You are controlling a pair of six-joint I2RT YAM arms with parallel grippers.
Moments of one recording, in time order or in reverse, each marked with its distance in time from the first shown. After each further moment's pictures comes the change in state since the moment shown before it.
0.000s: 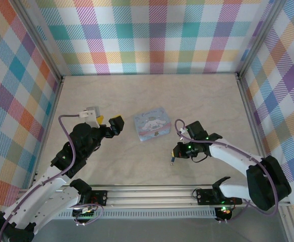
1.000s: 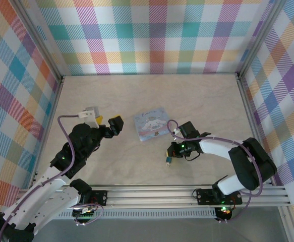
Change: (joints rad) left arm 0.000 -0.010 0.000 -0.012 -0.011 0.000; right arm 0.039 0.222 0.001 0.209 -0.023 0.034
